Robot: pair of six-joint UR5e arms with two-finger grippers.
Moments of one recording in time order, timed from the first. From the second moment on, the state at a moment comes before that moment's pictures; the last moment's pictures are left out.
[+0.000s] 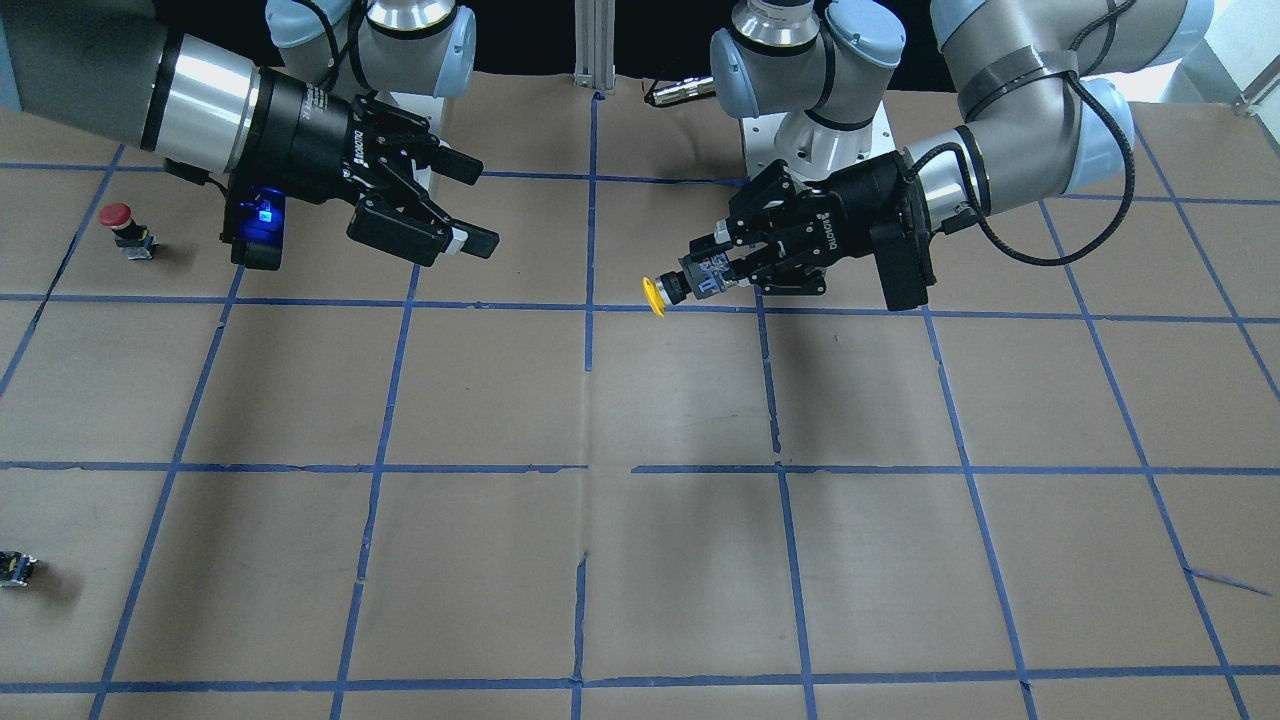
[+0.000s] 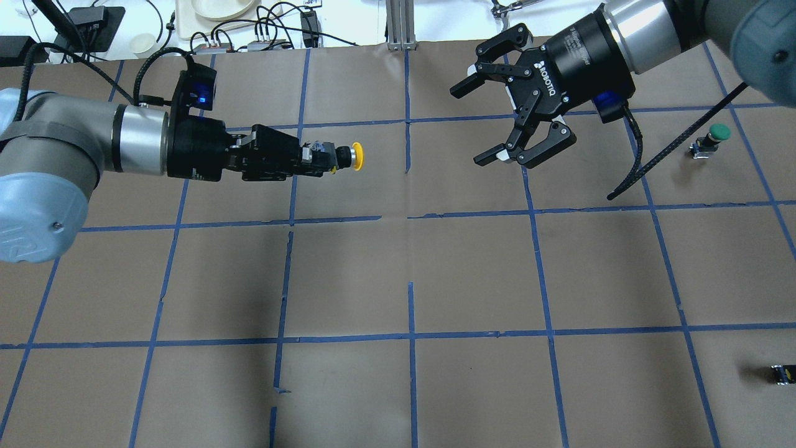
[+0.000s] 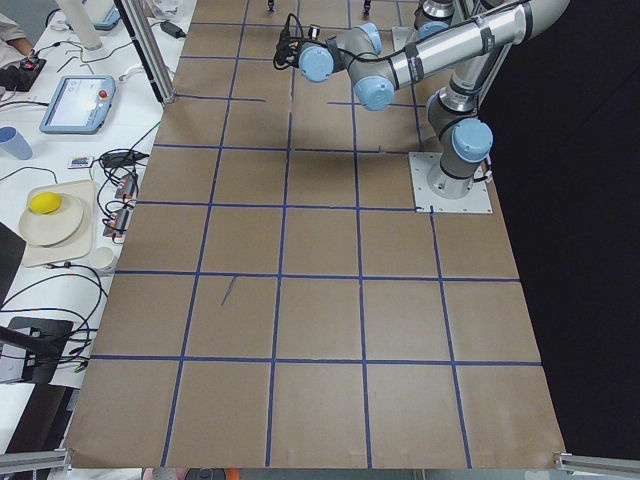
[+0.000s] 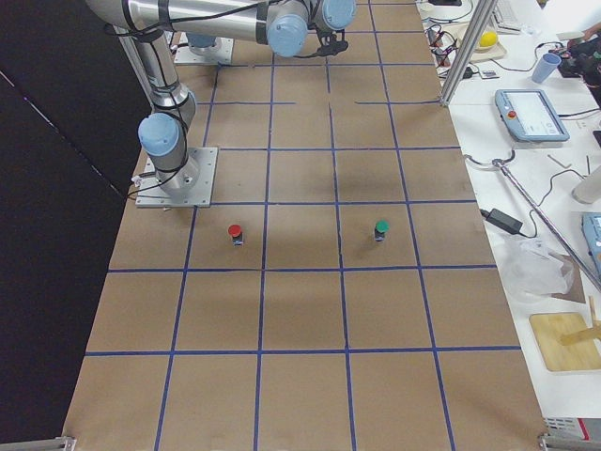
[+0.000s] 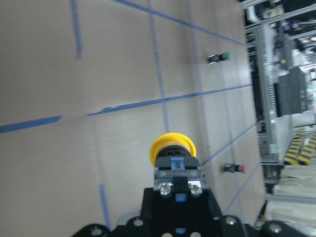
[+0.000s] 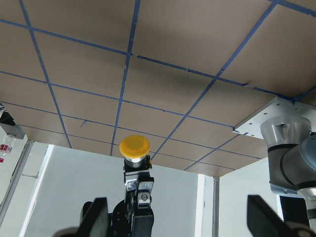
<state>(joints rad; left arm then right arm) -1.36 -1.51 -1.97 -1.51 0.43 0.56 1.46 -1.54 1.62 -1.31 -0.65 0.97</state>
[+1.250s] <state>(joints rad) -1.57 -1.52 -1.89 -1.20 0.36 0.11 1.46 -1.54 1.63 -1.31 -0.53 1.02</state>
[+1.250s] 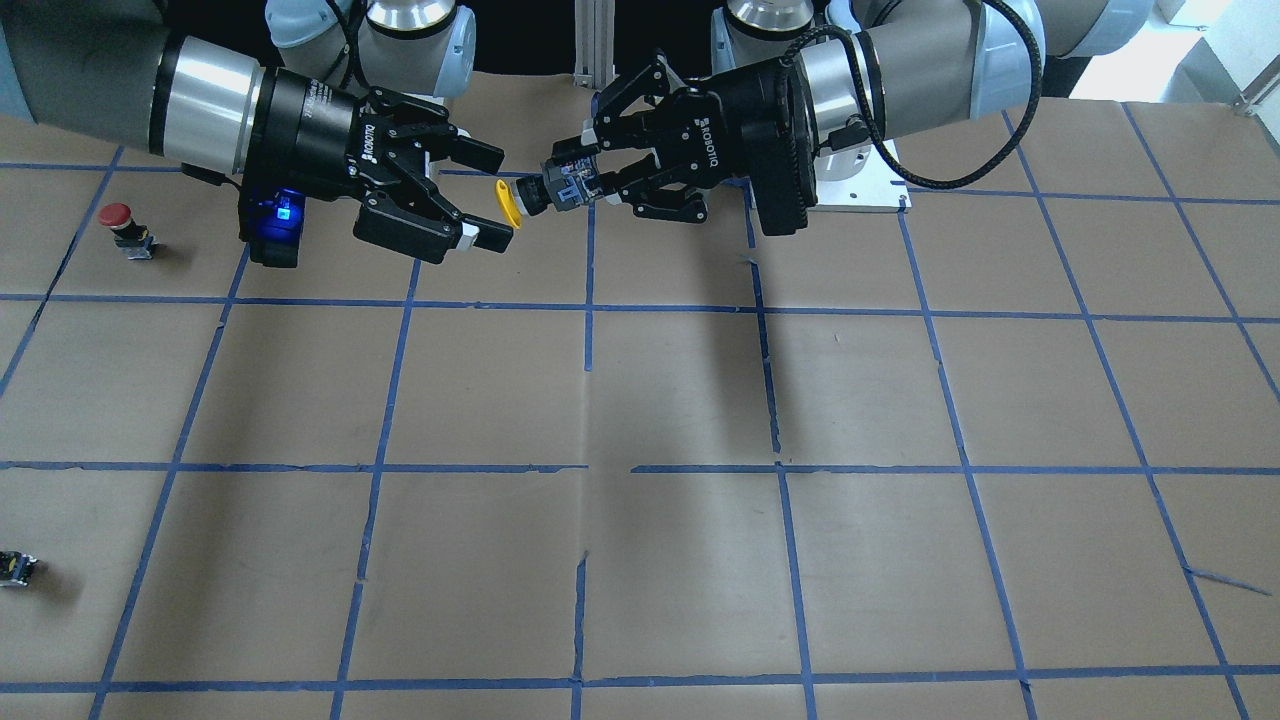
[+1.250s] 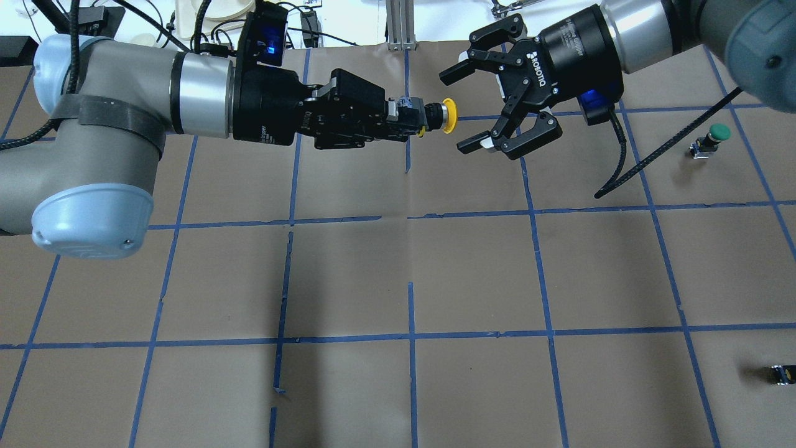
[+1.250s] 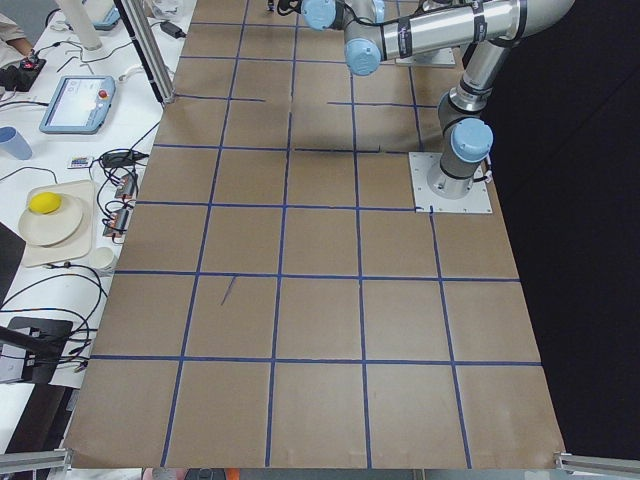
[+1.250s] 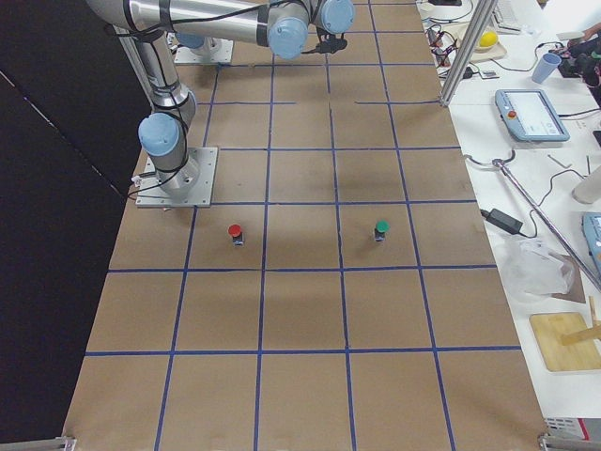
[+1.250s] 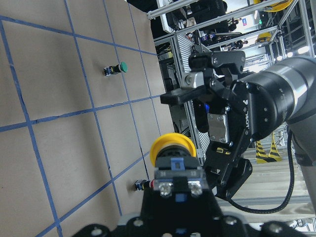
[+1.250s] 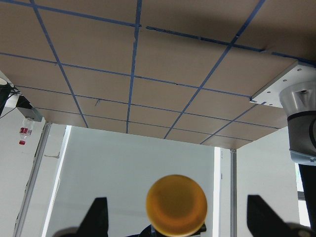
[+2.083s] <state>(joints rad) -1.57 -1.51 -1.89 -1.20 0.36 0.10 1.47 -1.53 1.63 -1.31 -0.53 1.02</state>
